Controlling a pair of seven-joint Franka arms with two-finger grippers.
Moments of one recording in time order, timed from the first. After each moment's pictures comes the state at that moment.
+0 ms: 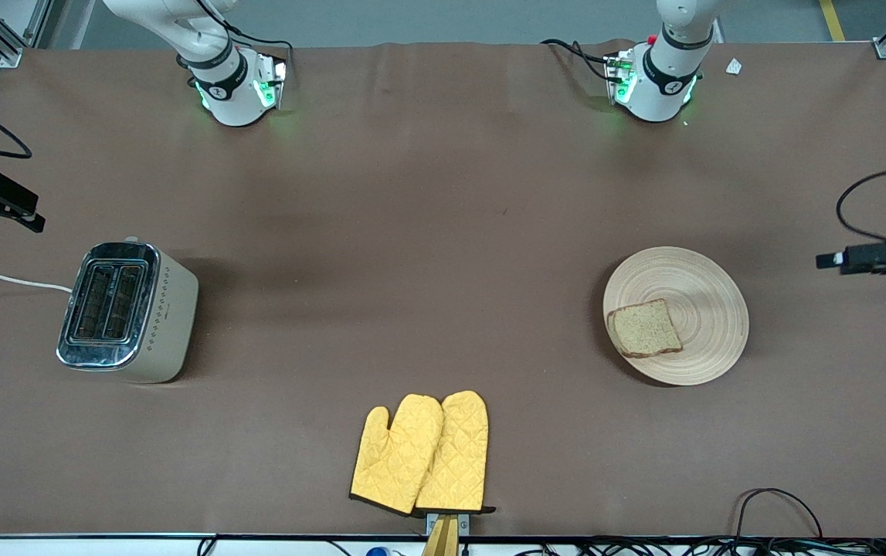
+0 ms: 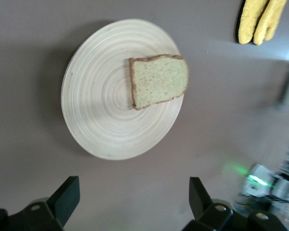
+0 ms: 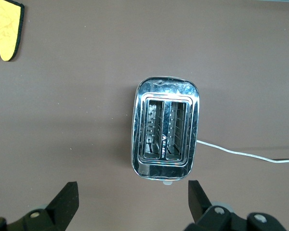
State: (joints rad) left arm 0.62 0.53 -0.24 -1.51 -0.45 1.52 0.43; right arm 0.08 0.05 -0.14 -1.48 -0.01 1.58 -0.12
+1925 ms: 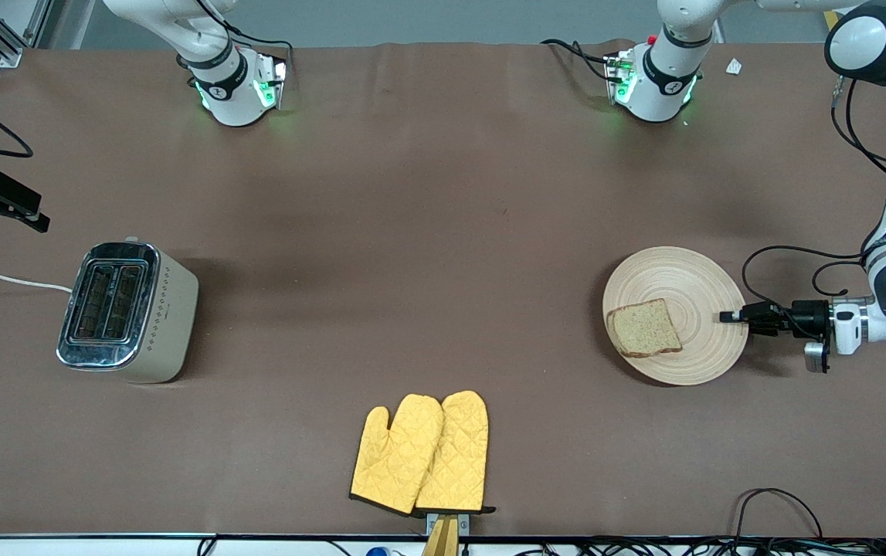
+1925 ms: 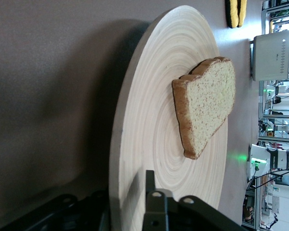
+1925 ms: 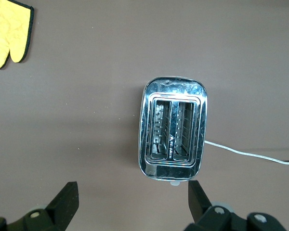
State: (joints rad) left arm 0.60 0.94 -0.26 -1.45 -0.58 1.73 0.94; right arm 0.08 0.05 -0.15 -1.48 0.03 1.58 -0.12
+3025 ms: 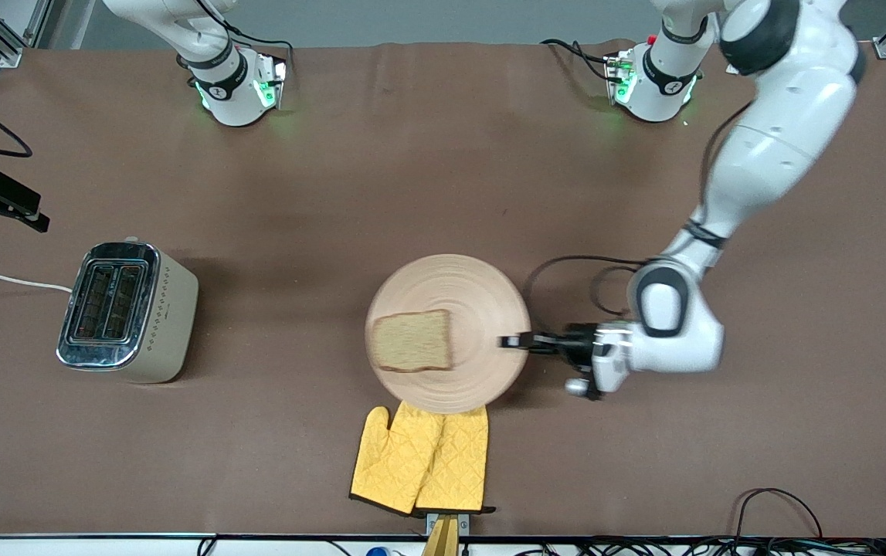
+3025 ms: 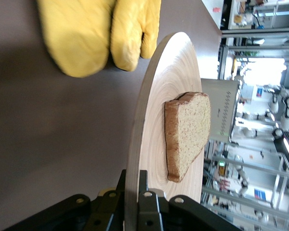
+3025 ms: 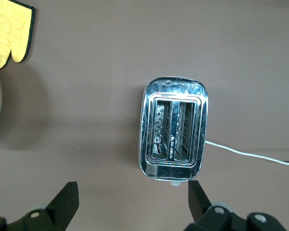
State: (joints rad) left arm -0.03 0.95 -0.55 -1.44 -0.96 2.35 0.39; right arm 0.08 0.05 -0.15 -1.48 0.03 1.58 -0.12
